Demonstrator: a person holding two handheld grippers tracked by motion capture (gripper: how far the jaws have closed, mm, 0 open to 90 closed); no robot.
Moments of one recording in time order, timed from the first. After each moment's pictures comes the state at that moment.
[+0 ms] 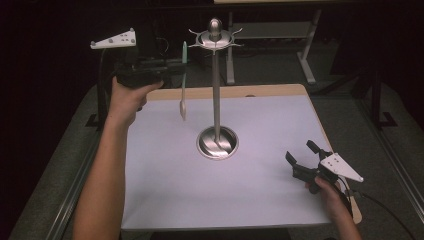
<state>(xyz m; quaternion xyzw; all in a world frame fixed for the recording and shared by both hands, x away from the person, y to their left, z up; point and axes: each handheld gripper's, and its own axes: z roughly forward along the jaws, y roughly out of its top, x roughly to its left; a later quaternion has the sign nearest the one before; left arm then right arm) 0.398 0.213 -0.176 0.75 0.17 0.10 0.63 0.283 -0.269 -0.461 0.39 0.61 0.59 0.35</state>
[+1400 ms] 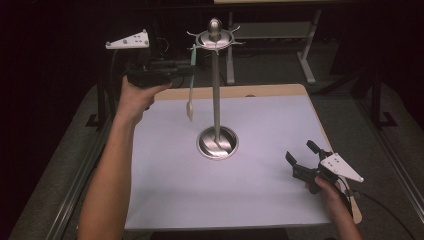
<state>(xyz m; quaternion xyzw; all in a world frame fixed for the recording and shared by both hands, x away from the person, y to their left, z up) 0.404 0.197 -0.183 0.77 0.16 0.10 0.60 0.283 -0.269 -0.461 0.39 0.61 0.59 0.35</state>
